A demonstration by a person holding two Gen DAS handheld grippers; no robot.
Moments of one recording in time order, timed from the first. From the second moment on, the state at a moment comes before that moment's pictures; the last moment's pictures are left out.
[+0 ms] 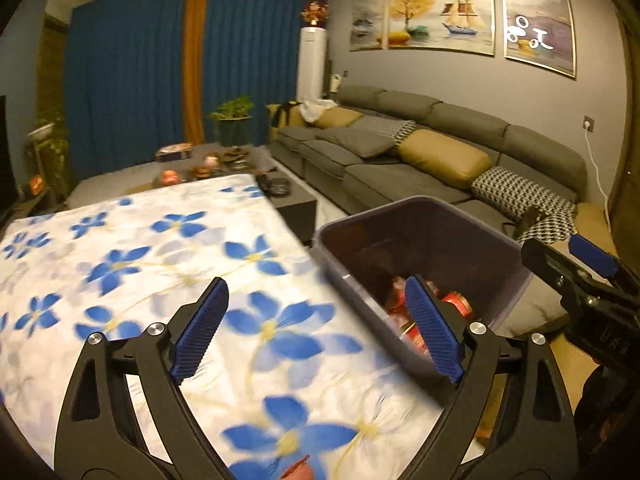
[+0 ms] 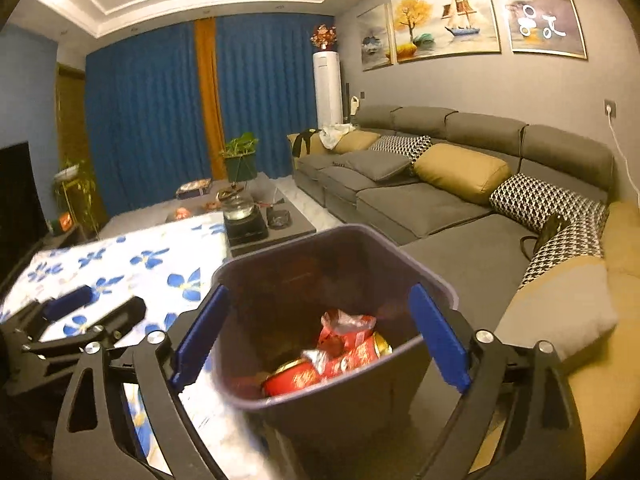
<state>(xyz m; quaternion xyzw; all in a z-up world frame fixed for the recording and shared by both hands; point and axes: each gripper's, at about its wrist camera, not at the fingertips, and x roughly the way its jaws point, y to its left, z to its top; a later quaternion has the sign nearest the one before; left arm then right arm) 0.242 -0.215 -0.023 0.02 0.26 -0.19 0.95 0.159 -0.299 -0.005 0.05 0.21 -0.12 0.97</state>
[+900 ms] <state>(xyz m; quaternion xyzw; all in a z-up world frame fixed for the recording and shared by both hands) 0.094 -0.076 0.011 0.01 0.21 -0.09 0.97 0.030 -0.169 0.018 0.00 0.18 -0.14 0.97</state>
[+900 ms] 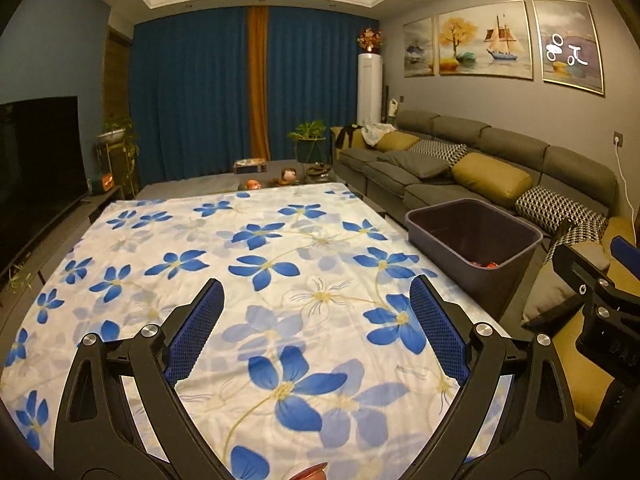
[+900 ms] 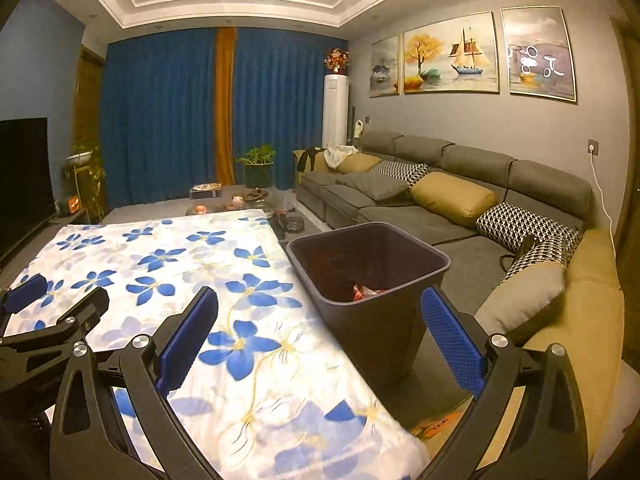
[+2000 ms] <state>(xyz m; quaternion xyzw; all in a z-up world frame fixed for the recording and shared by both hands) 0.052 -0.067 0.023 0.00 0.18 -0.10 0.98 -0.011 -0.152 0.026 0.00 0.15 -0.13 0.98</state>
